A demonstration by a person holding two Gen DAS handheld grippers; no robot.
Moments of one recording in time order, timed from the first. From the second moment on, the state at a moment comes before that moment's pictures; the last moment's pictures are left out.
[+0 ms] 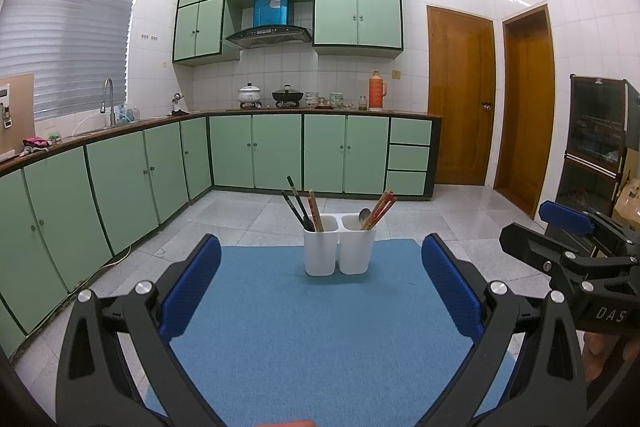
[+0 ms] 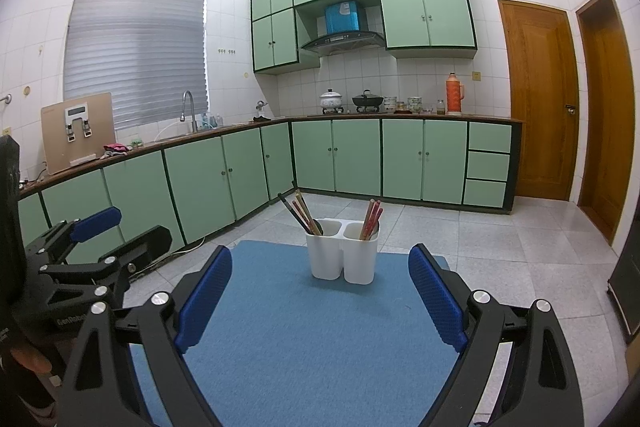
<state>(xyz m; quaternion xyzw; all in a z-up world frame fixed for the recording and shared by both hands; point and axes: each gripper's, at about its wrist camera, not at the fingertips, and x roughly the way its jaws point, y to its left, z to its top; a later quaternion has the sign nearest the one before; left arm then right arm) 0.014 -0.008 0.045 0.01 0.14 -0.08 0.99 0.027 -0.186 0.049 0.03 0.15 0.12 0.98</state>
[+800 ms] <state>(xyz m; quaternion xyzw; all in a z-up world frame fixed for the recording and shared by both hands) 0.014 -0.007 0.046 0.01 0.14 -0.08 0.99 0.027 -0.186 0.049 0.03 0.15 0.12 0.98</state>
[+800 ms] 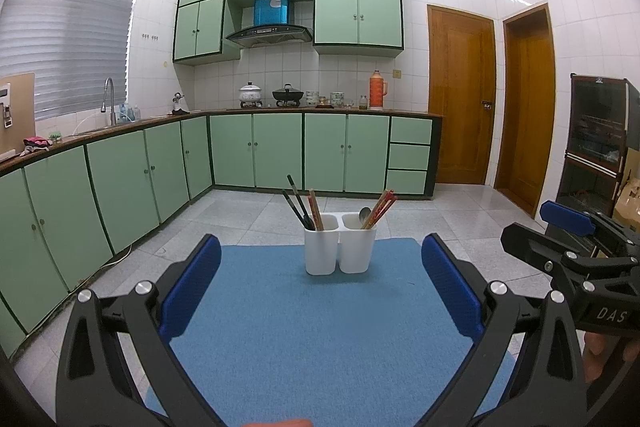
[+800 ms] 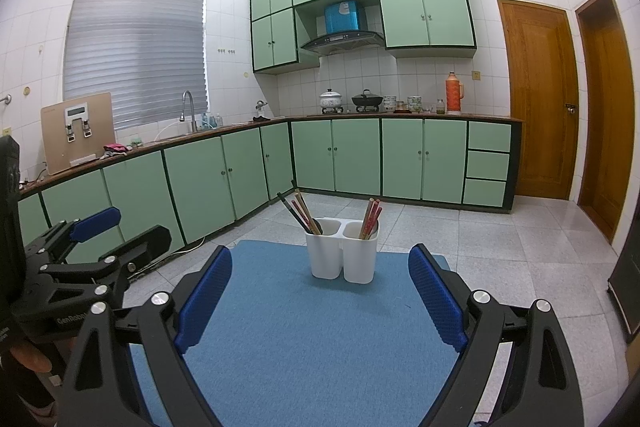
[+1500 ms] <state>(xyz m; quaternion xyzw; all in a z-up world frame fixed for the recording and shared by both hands) 0.015 -0.007 0.046 0.01 0.14 -0.08 0.99 0.027 -0.186 0.050 0.03 0.15 0.12 0.98</state>
